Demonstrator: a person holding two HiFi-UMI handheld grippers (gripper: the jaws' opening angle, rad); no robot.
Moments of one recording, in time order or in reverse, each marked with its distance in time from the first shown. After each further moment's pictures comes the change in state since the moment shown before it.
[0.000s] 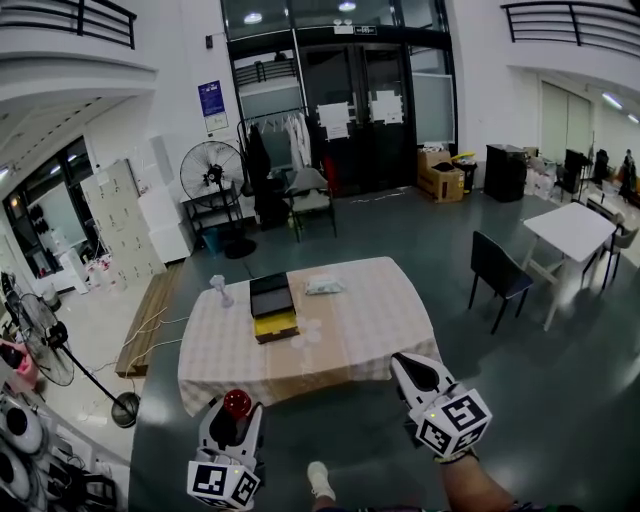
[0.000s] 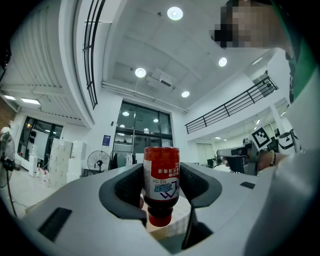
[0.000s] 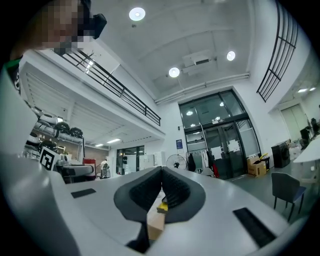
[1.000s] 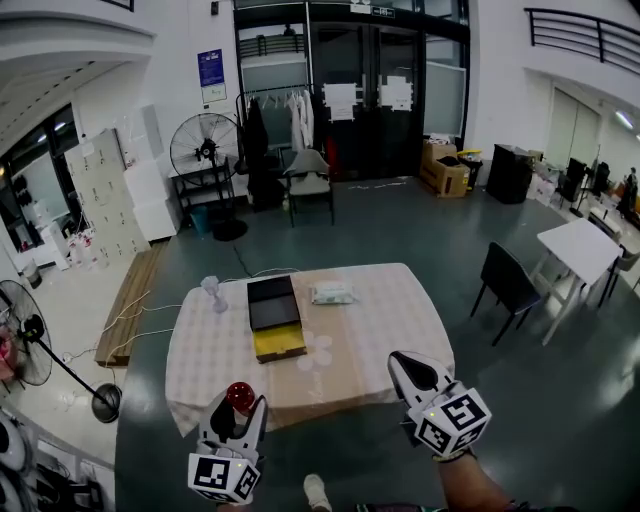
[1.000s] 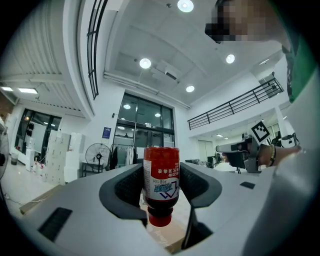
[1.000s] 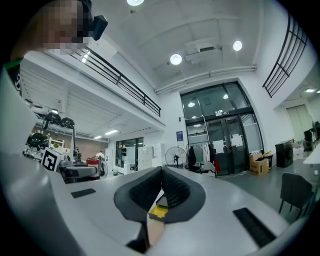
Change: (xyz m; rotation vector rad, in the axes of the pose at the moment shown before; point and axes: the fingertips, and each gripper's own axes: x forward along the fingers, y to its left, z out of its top) left arm 0.172 0.153 -0.035 -0.035 0.059 -0.010; right arm 0.224 -0.044 -0.019 -0.026 0.098 0.009
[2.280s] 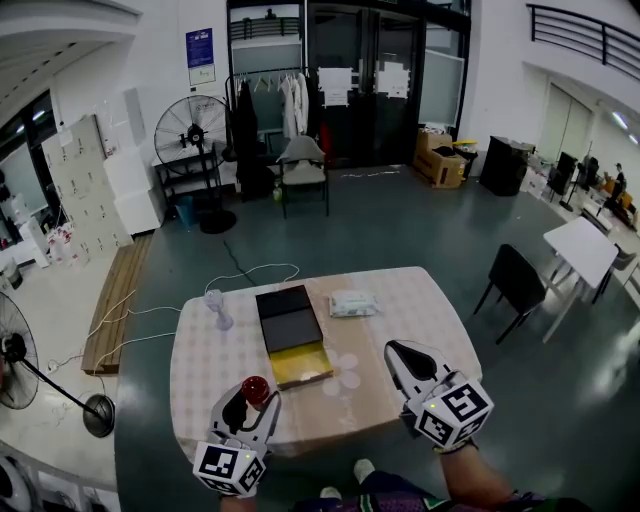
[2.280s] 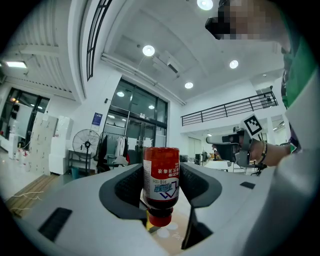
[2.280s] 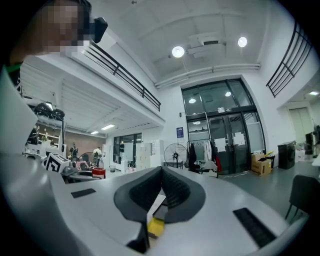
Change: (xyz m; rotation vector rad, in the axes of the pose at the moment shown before) left arm 0.134 0.162 -0.050 -0.079 0.089 -0.161; right arm 0.217 0.006 -0.007 -0.017 0.040 -0.019
